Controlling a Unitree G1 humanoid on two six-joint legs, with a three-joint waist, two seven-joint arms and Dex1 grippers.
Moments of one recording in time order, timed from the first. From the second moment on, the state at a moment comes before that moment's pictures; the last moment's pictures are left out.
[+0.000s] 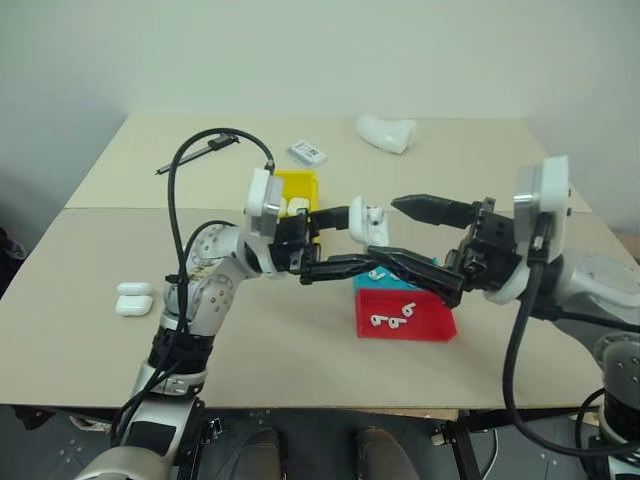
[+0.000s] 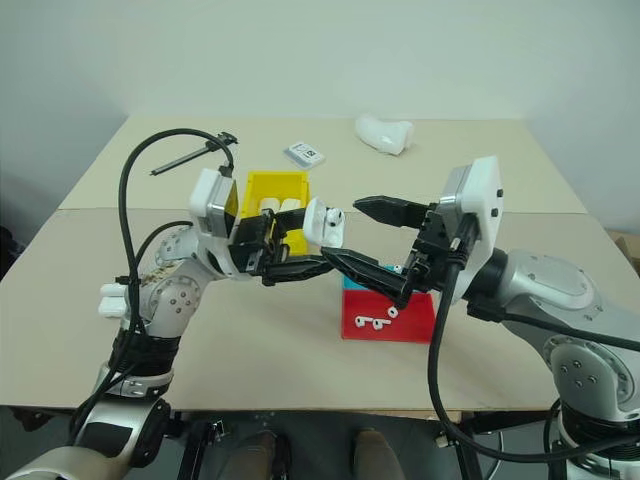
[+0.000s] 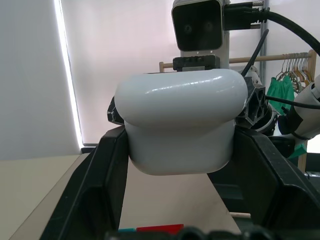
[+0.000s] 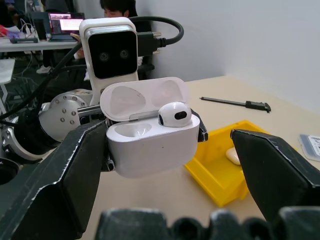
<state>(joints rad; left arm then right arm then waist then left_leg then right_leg) -0.64 0.34 -0.06 -0.10 -0.69 0.34 -1.20 -0.42 -0.78 -0.24 -0.66 1.06 0.77 0.54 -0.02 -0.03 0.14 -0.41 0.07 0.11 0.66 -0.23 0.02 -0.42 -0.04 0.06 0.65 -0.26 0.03</state>
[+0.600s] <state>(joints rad) -0.60 0.42 0.02 -0.13 -0.69 0.30 -1.19 -1.00 -0.88 0.49 0.35 0.02 0.01 1.30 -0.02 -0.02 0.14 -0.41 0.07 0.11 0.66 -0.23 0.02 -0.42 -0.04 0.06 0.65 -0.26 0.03</state>
